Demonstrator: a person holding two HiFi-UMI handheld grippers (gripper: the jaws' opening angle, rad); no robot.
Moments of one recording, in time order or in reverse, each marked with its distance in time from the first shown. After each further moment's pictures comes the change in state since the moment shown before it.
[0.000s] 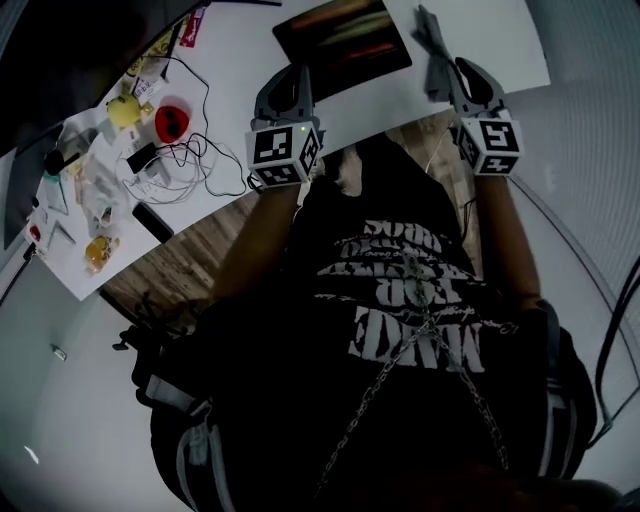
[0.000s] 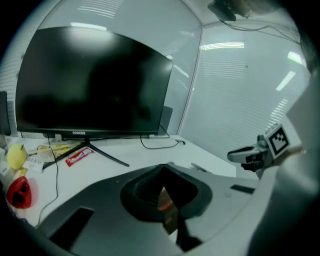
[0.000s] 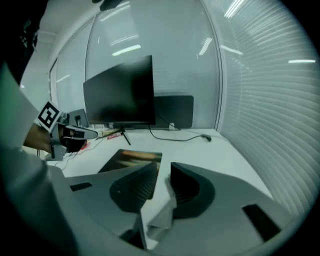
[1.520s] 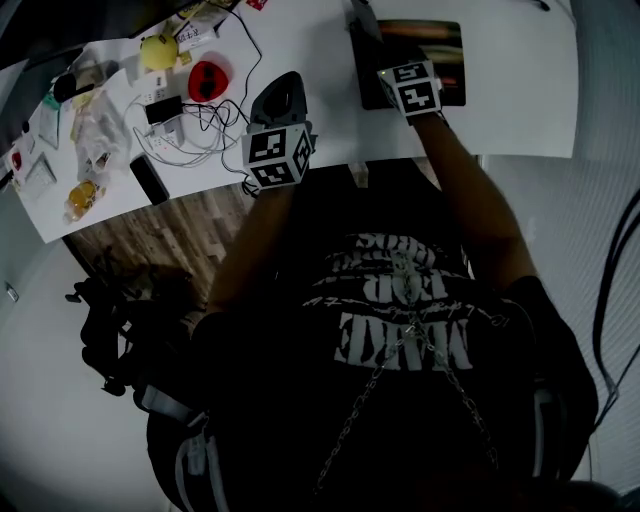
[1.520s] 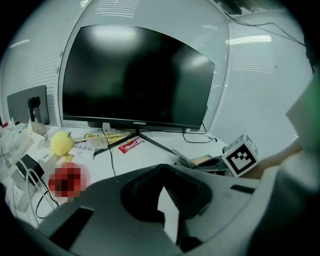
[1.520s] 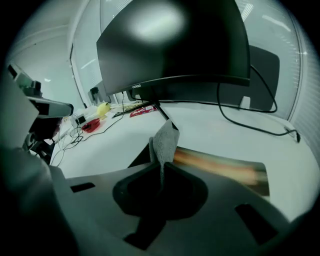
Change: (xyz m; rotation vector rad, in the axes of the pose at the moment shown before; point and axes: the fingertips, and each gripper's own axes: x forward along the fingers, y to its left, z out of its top) left arm -0.065 0.131 -0.036 -0.132 0.044 0.269; right arm 0.216 0.202 -0.029 -0.199 0.268 0.340
